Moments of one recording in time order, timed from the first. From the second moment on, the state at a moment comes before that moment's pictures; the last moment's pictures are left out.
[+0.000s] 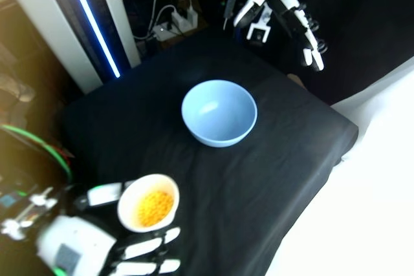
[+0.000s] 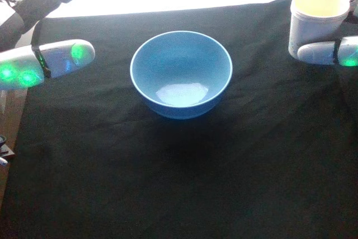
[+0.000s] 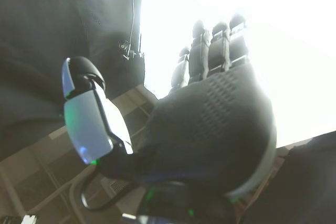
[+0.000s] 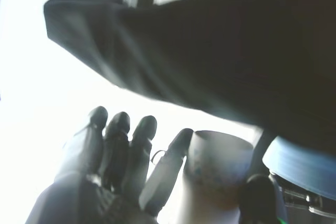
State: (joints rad) left arm 1.03 -0.98 1.22 -0.21 -1.19 0.43; right arm -0.92 -1.28 1.75 0.12 0.77 0.00
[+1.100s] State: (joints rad) left arm 1.04 -1.00 1.23 -0.22 -1.19 0.43; right arm -0.66 -1.28 1.72 -0.29 0.71 0.01
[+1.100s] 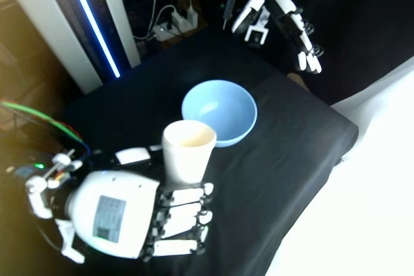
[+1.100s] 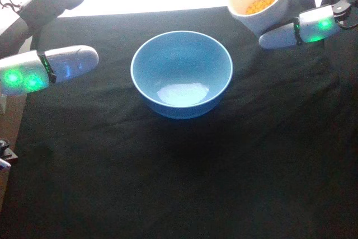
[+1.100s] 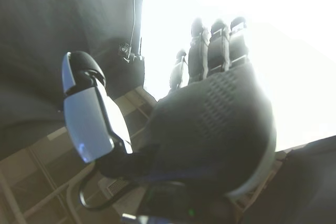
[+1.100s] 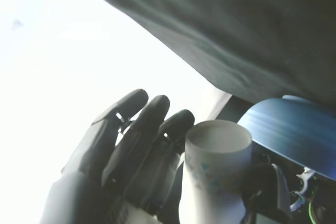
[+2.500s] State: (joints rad) left arm 1.01 -1.01 1.25 -0.18 -1.15 0.43; right arm -0.44 -1.32 1.71 -0.76 0.56 0.01
